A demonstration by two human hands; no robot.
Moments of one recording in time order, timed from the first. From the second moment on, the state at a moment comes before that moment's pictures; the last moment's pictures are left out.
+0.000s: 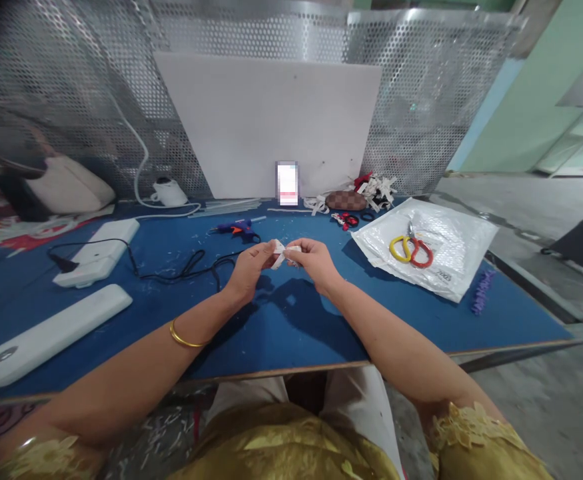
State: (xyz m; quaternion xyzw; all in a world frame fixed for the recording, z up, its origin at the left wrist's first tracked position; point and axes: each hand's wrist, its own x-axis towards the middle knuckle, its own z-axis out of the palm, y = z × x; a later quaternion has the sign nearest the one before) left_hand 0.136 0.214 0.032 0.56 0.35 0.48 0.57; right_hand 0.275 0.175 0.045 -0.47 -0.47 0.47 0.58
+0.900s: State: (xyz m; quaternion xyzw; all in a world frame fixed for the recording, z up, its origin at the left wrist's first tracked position) left_hand 0.135 0.209 0.038 0.51 0.31 0.44 0.67; right_hand 0.273 0.177 0.041 -0.47 -0.56 0.37 0.57
